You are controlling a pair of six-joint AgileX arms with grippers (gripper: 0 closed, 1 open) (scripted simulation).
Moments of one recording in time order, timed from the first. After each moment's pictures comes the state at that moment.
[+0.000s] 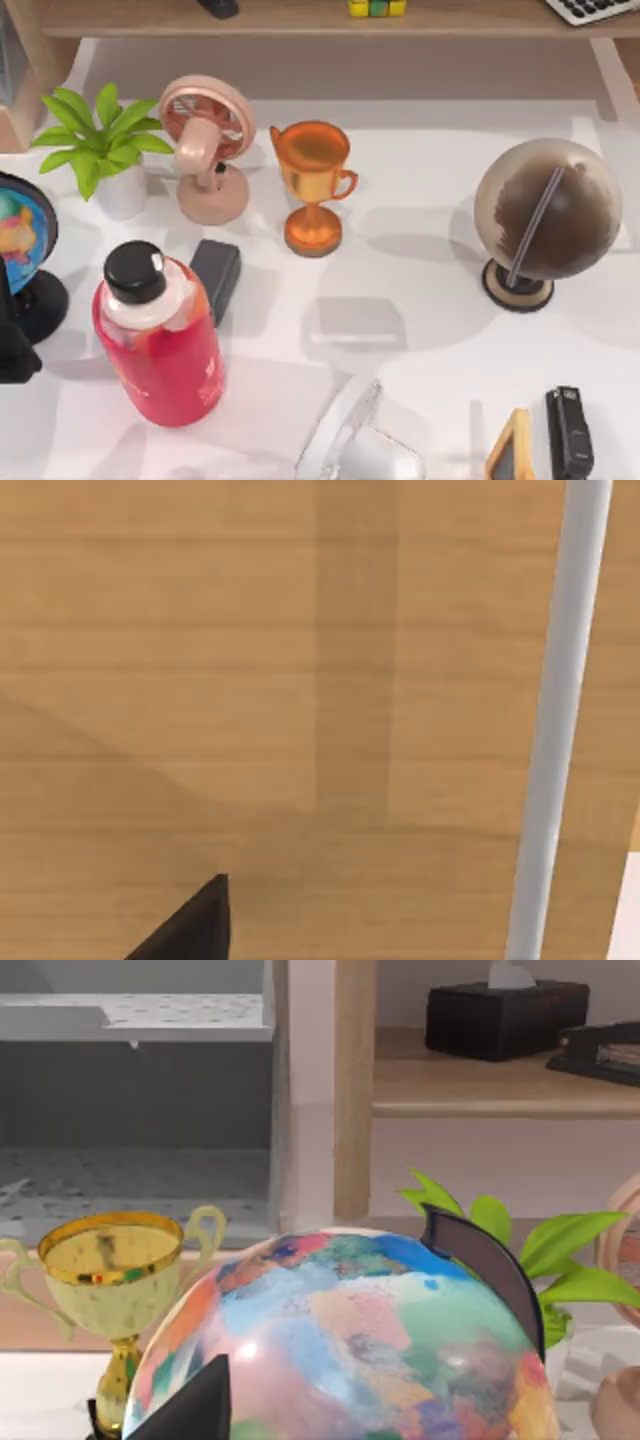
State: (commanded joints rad) left arm 0.00 0.00 0.00 0.00 0.00 0.00; right arm -0.69 2.06 0.51 1.56 -0.66 -1.55
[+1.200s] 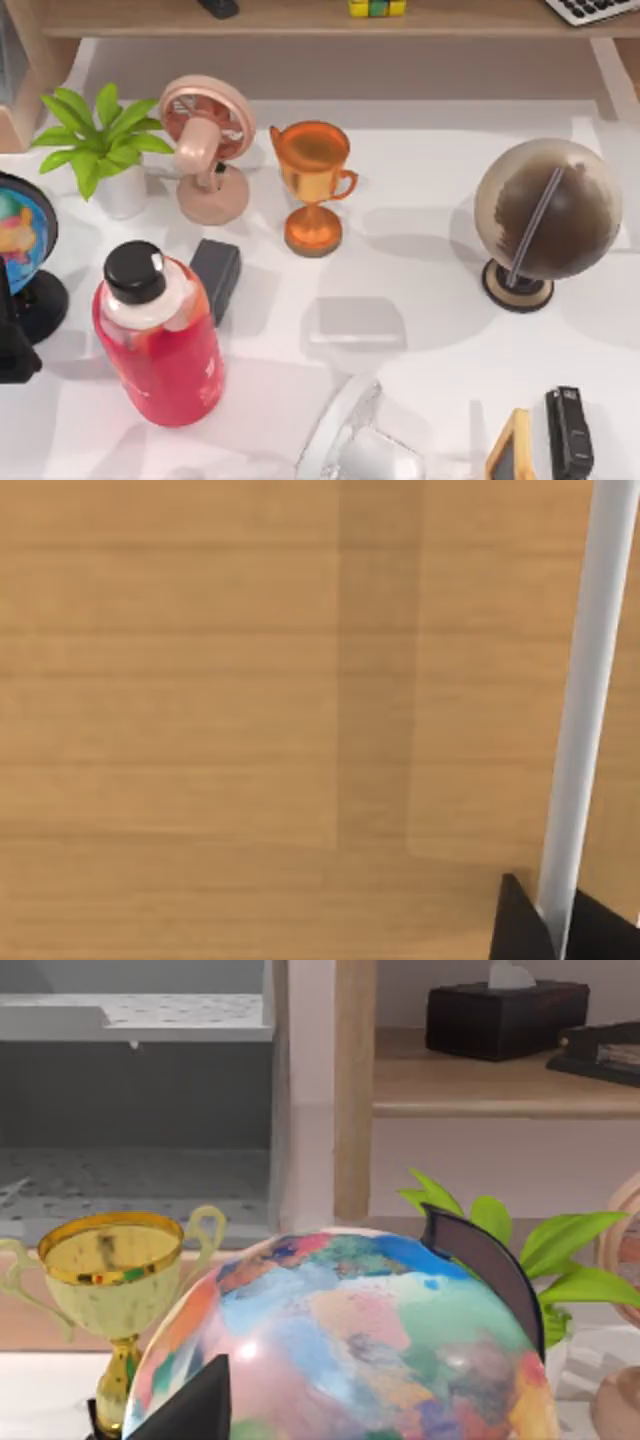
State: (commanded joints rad) left arm 0.00 0.00 0.00 0.00 0.00 0.00; right arm -0.69 2.06 0.51 1.56 -0.66 -1.55
